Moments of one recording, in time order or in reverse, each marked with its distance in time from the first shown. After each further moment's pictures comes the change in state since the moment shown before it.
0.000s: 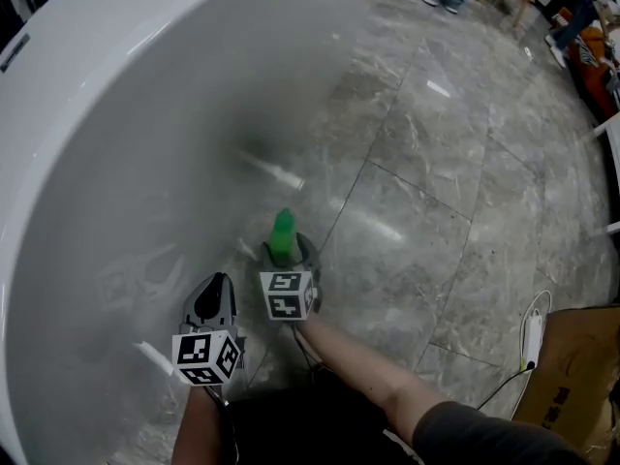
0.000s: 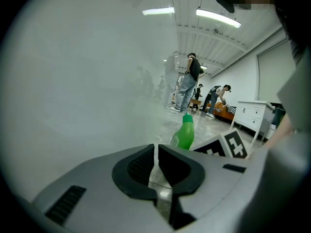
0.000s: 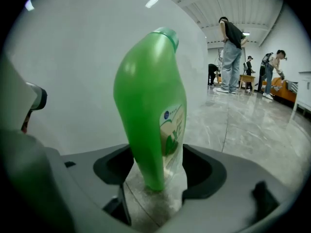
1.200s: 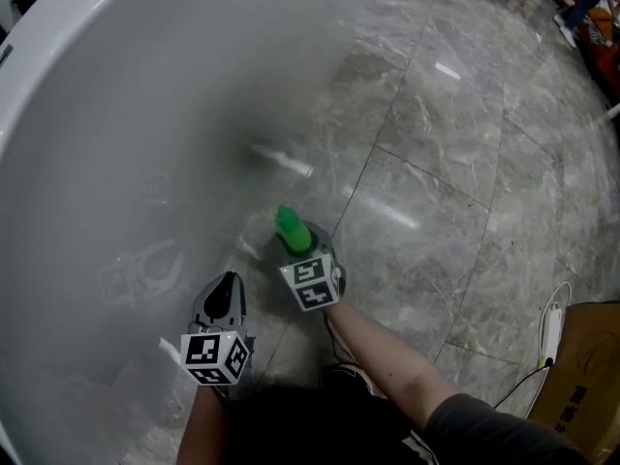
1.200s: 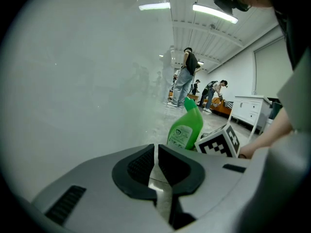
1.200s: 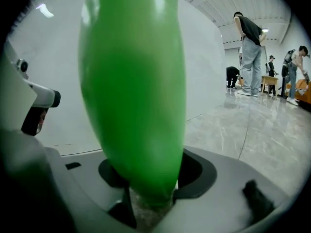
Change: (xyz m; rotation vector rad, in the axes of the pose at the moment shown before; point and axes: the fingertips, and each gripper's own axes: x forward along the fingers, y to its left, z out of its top) left arm 0.033 -0.006 -0.030 0.036 0.040 -0.029; right arm 0.036 -0.016 -0.013 -0.127 -0.041 0.215
